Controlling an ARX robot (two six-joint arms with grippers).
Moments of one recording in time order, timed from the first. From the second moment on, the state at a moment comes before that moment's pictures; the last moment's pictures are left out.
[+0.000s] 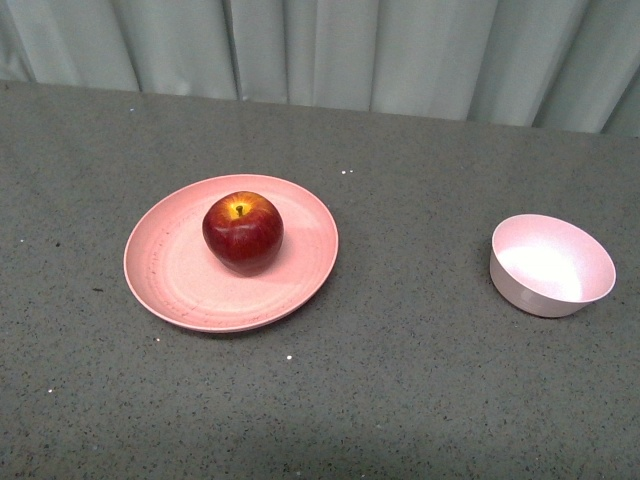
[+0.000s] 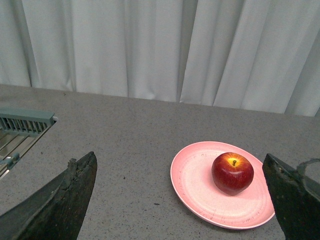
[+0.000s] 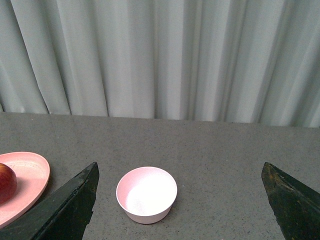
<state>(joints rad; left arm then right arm) 0.00 0.00 0.02 -0.01 0.00 0.00 0.00 0.00 0.01 0.00 0.00 0.00</state>
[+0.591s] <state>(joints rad) 0.00 0.00 0.02 -0.01 0.00 0.00 -0.02 0.05 0.02 -0.06 -0.04 -0.06</state>
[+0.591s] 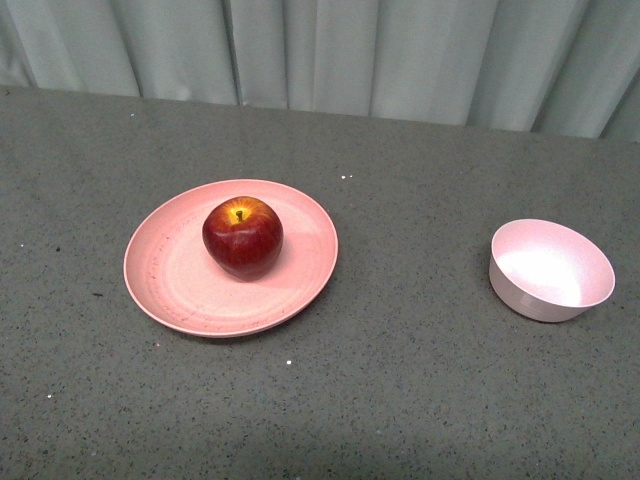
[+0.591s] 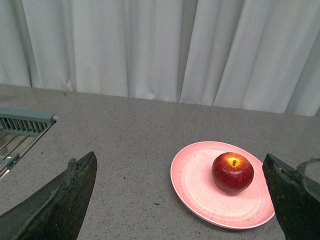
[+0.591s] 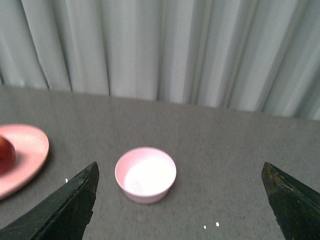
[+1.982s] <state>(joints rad) 0.00 0.00 0.02 -0.01 0.00 0.00 0.14 2.06 0.94 0.13 -0.13 -0.30</state>
